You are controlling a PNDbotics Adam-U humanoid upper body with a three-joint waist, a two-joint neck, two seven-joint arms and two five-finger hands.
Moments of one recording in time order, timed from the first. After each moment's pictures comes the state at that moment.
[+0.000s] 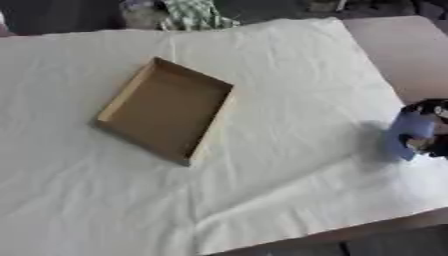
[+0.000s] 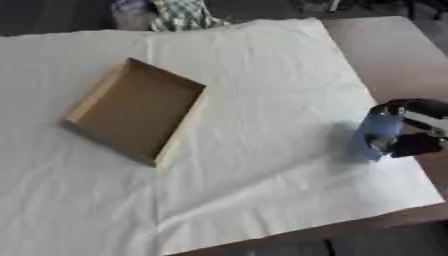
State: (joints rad) left arm -0.31 0.41 0.06 -1.99 -0.10 -0.23 0.11; right arm -0.02 -1.04 -0.01 -1.67 0.47 0.12 0.49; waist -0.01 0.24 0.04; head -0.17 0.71
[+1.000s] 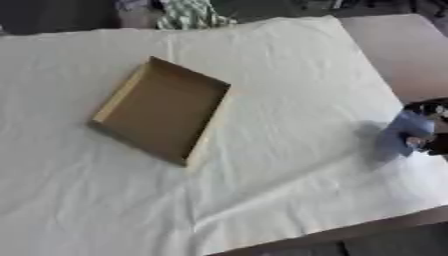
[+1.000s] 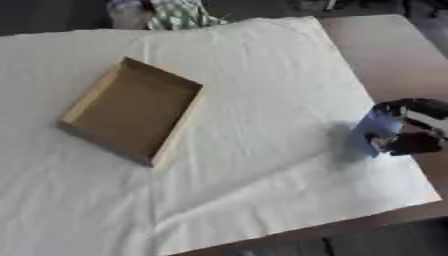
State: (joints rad) left arm -0.31 0.41 0.06 -1.99 -0.10 -0.22 0.10; right arm -0.01 -1.04 -0.01 -1.66 0.48 0.13 0.45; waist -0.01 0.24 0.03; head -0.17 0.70
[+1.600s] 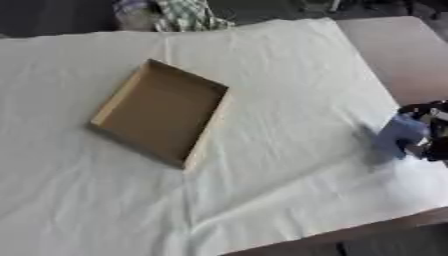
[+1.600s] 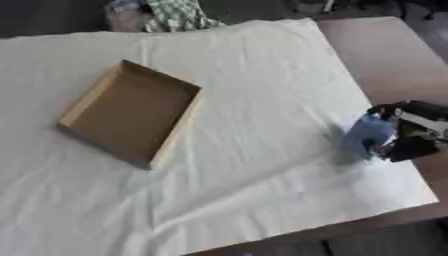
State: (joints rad) left arm -0.31 0.41 0.06 -1.99 -0.10 -0.22 0.09; right arm -0.02 -1.04 0.01 -1.65 0.42 0.12 0.42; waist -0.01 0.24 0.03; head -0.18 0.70
